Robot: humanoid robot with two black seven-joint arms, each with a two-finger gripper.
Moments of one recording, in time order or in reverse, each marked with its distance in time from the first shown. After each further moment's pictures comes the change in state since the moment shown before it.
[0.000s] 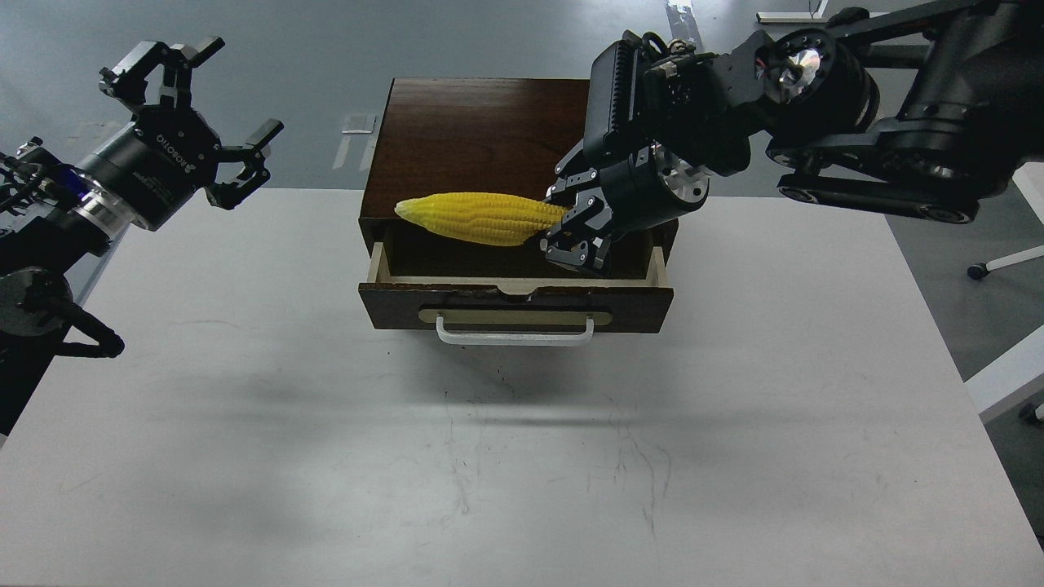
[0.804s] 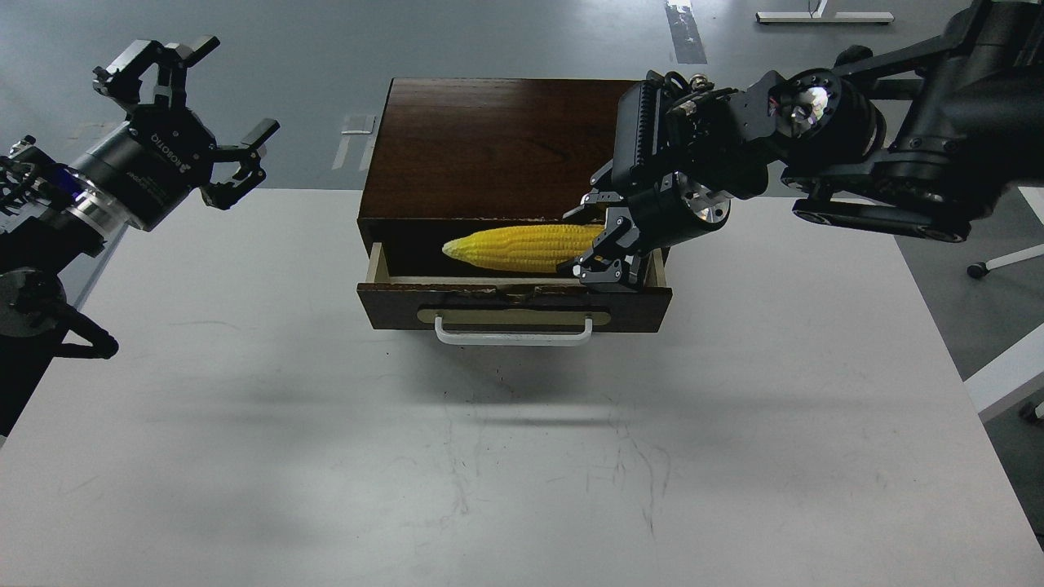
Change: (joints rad) left arm 0.003 0.012 -0.001 -0.012 0.000 0.000 0.000; right arm -0.057 0.003 -0.059 -0.051 0.011 -0.037 0.000
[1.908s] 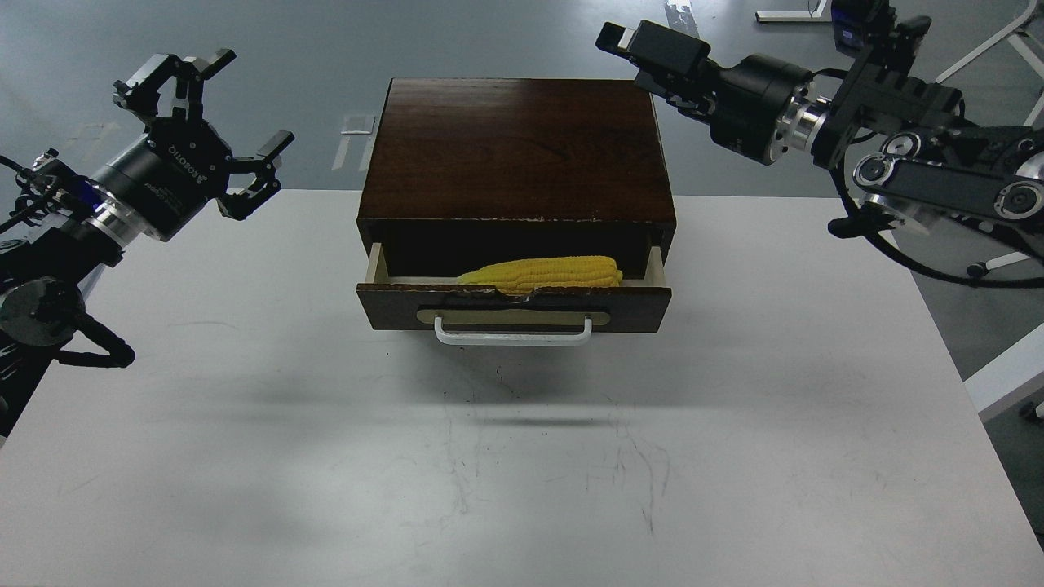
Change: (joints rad) left arm 0.026 -0.036 -0.003 0.001 -0.001 0.000 0.000; right arm -0.461 -0.333 0.571 0.000 1.124 0.000 0.000
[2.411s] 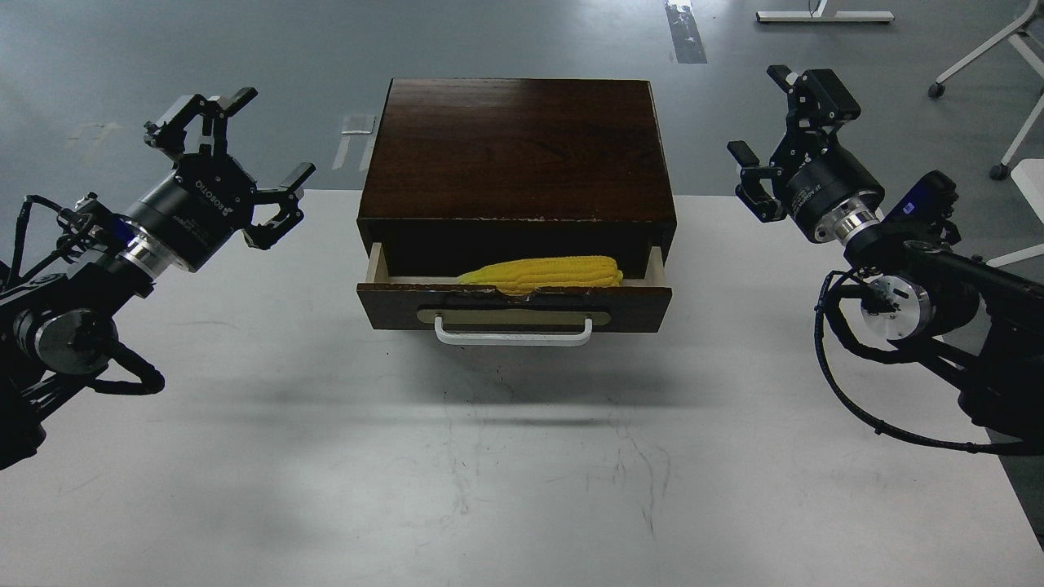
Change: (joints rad) left arm 0.093 -0.067 -0.067 0.013 0.003 0.000 0.000; right arm -0.543 -0.006 0.511 -0.091 0.425 0.097 0.000
